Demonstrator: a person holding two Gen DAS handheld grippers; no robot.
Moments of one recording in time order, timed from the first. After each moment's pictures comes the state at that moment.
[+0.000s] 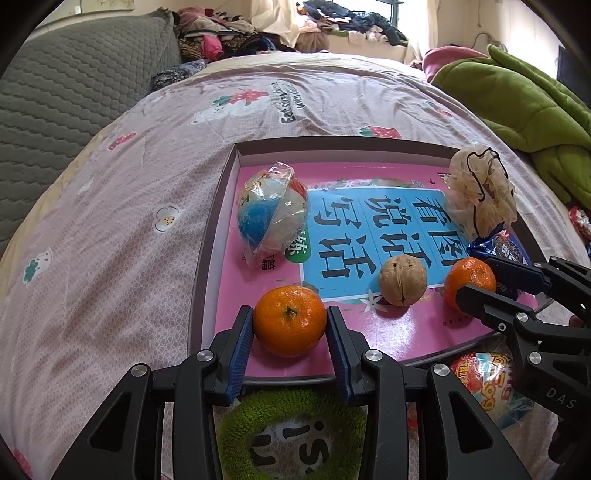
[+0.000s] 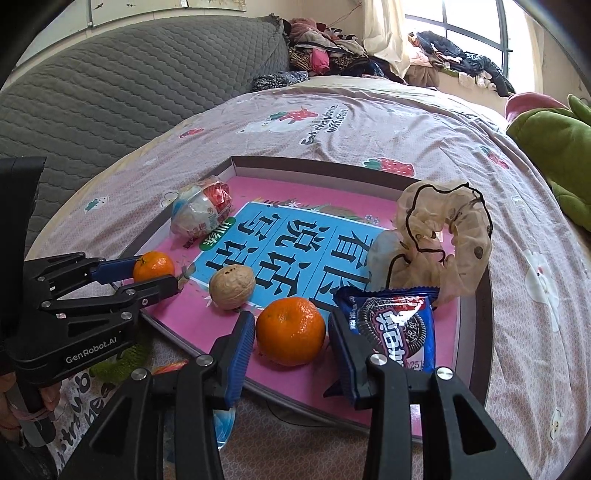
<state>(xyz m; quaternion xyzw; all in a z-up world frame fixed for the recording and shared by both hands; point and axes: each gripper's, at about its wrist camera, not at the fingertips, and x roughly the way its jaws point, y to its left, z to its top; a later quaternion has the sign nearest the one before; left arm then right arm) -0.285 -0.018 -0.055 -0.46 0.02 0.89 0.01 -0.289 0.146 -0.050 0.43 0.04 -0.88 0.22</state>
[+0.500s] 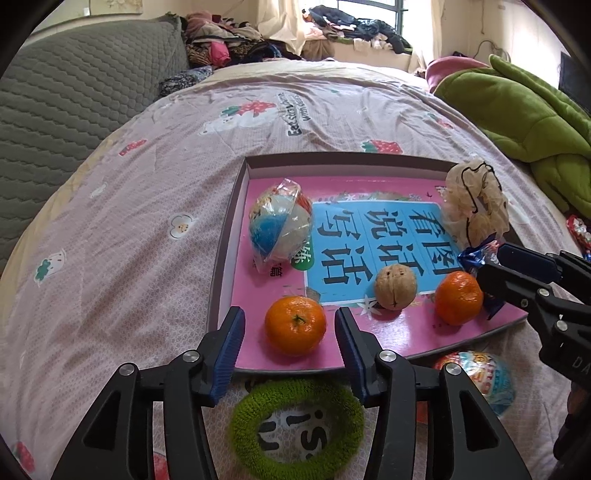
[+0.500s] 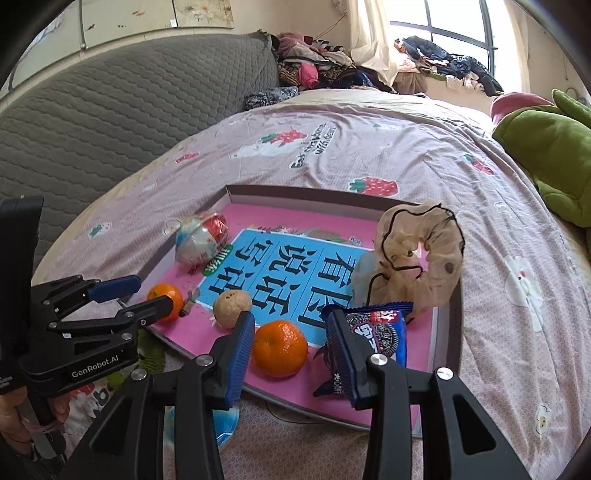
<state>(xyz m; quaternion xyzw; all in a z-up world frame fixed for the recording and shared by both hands) -0.272 -0.020 -0.036 -0.45 0.02 0.89 0.00 -0.284 0.161 -0.021 0.41 0.01 -0.89 0.21</state>
